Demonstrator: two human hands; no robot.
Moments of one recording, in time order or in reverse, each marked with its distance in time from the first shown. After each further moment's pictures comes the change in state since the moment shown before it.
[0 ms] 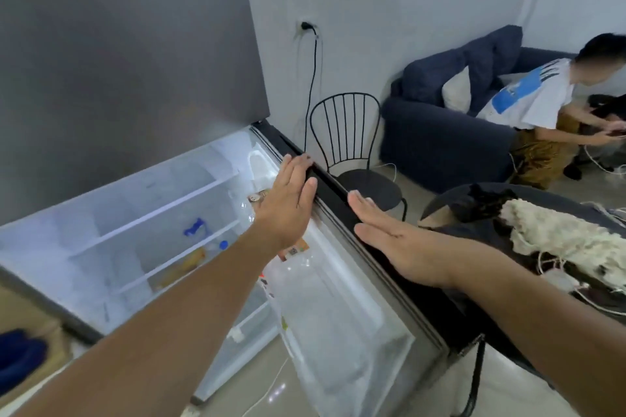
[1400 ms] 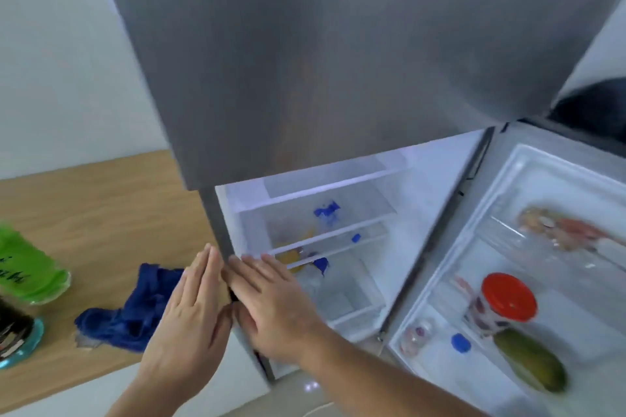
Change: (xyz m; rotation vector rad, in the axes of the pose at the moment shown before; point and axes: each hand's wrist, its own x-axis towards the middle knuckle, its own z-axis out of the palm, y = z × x) left_hand -0.297 -0.367 -0.178 0.418 0.271 -0.339; right_hand 0.278 -0.250 0.402 -0.367 0.139 -0.837
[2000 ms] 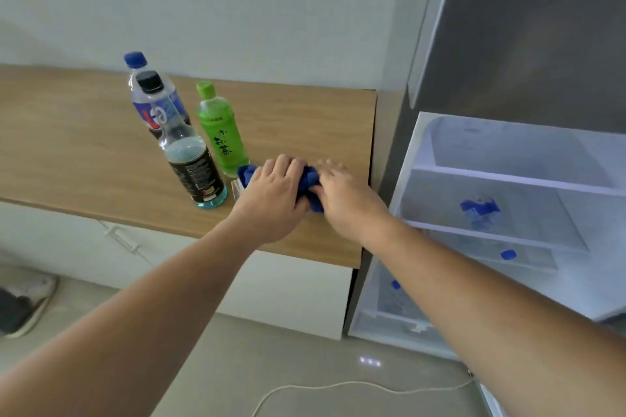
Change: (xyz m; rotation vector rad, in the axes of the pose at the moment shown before) left_hand 0.013 -0.076 -0.049 0.338 0.036 -0.298; right_hand 0.123 -0.035 0.034 0.140 -0.308 -0.093
